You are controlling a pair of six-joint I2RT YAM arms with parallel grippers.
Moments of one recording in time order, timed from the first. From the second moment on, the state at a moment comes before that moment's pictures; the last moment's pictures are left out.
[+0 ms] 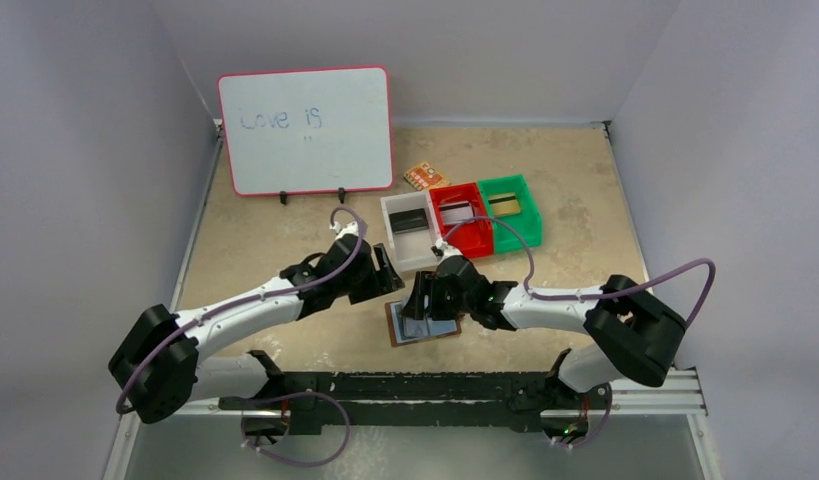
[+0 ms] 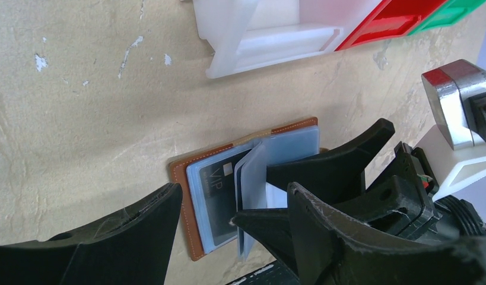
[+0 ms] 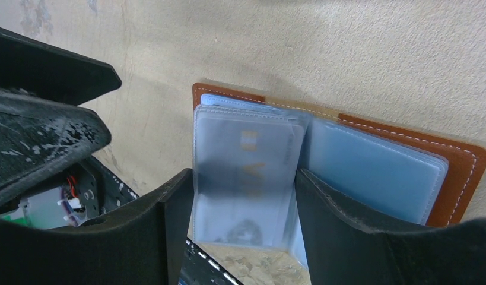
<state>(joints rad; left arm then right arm) -0.78 1.21 0.66 -0.23 -0.05 -0.99 0.93 1.45 0.56 0.12 -0.05 0.88</state>
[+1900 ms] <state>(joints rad) -0.83 1.29 0.64 -0.19 -0.09 -1.04 0.90 1.44 0.53 0.19 -0.10 0.85</state>
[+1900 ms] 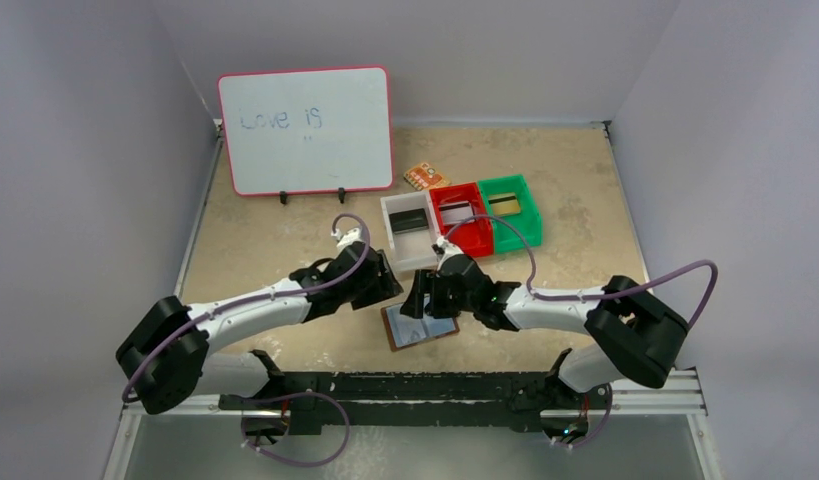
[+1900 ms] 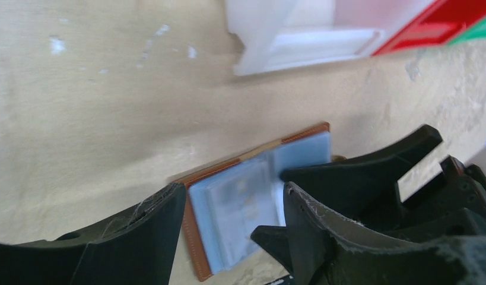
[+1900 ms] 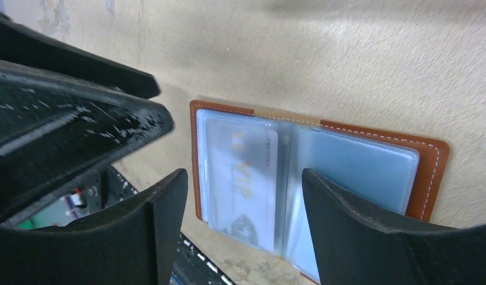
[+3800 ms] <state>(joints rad) -0.83 0.97 0.62 -0.50 -0.49 -1.22 1.17 1.66 0.87 -0.16 0.35 0.75</state>
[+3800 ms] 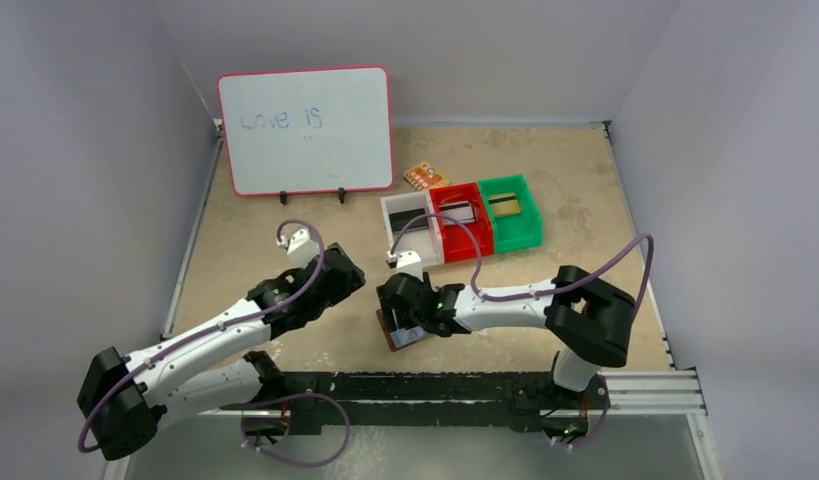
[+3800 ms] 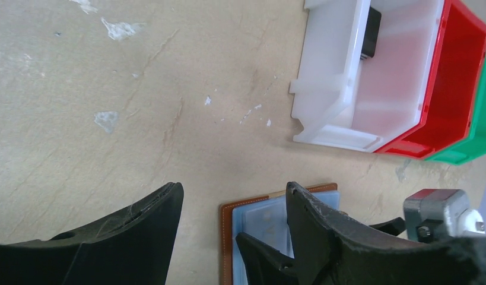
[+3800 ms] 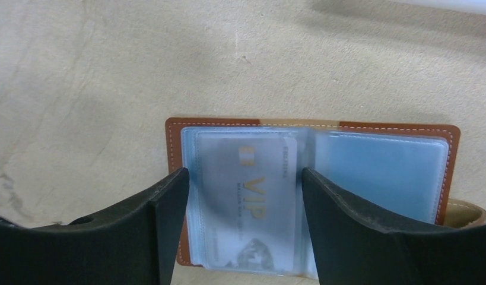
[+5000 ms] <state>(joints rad) -0.83 1.21 0.54 -0.05 -0.11 -1.20 0.93 1.50 0.52 0.32 -0.05 0.88</state>
